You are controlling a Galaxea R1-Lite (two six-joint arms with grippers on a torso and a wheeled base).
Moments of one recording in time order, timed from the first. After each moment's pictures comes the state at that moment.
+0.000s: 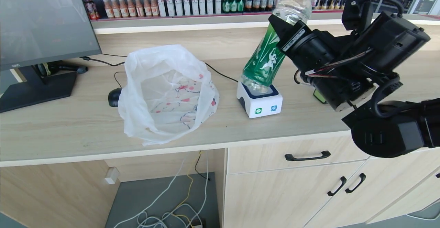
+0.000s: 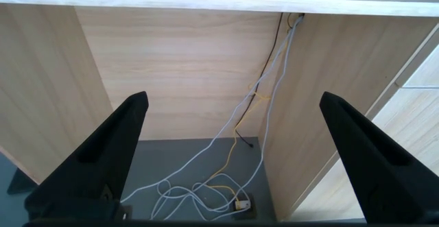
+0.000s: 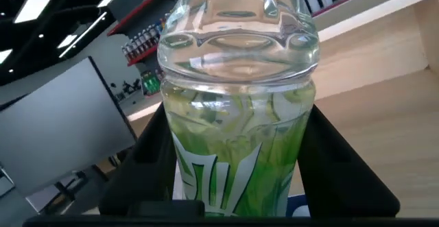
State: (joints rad) left arm 0.00 0.00 0.00 0.00 0.00 0.00; right arm 0.57 1.84 -1.19 -1.14 -0.18 0.40
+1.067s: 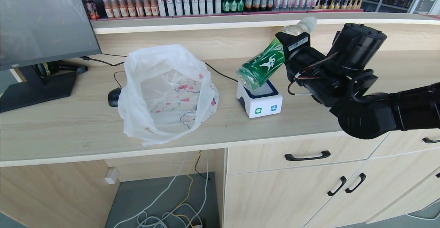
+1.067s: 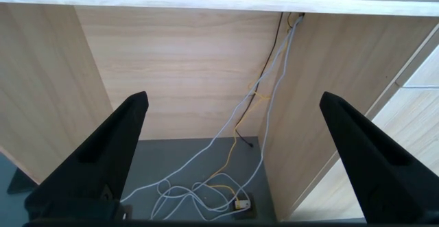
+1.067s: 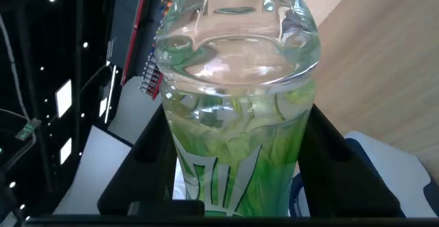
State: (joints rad) left arm 0.00 0.00 0.00 0.00 0.00 0.00; right arm 0.47 1.93 -1.30 -0.93 -0.21 1.00
